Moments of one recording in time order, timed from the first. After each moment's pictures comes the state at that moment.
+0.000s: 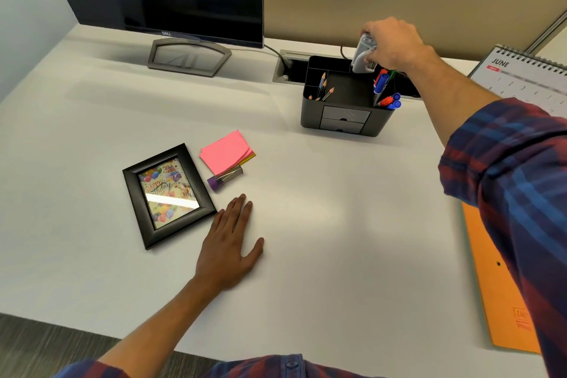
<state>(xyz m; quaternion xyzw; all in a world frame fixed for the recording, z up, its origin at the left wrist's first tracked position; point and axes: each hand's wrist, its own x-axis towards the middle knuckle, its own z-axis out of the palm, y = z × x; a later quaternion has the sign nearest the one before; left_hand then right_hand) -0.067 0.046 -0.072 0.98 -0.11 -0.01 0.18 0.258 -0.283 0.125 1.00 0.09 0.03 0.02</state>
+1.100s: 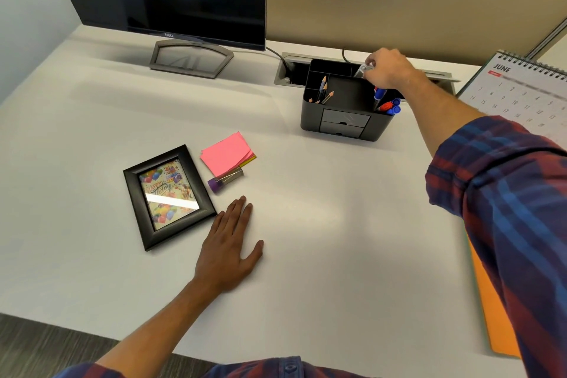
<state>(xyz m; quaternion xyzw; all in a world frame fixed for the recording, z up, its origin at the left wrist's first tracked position) -0.067 0.046 -0.071 0.98 -0.11 -0.01 0.18 0.257 -0.289 0.086 0.99 -0.02 -0.06 -0.12</state>
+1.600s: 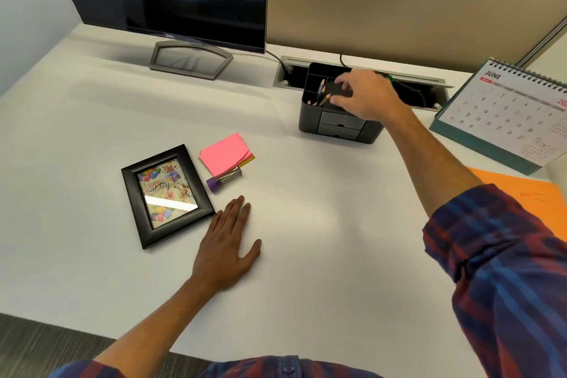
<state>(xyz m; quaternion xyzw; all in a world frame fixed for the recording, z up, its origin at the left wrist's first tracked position) -0.067 0.046 -0.073 0.98 -0.11 -0.01 0.18 0.192 -0.254 0.086 0.99 0.15 0.02 -0.08</state>
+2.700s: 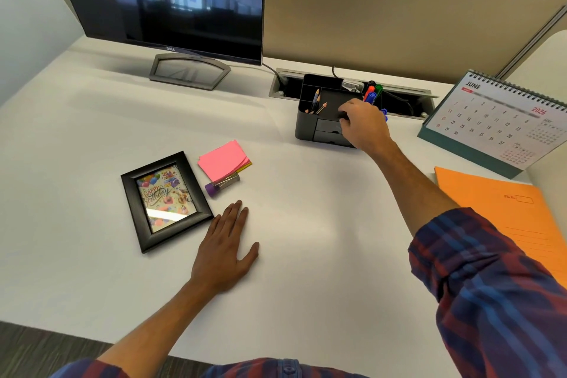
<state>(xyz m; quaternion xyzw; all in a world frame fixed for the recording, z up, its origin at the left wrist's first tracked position) -0.068 0.047 -0.073 0.98 -0.11 0.01 0.18 0.158 -0.257 0.050 0.99 0.09 0.10 -0.08</state>
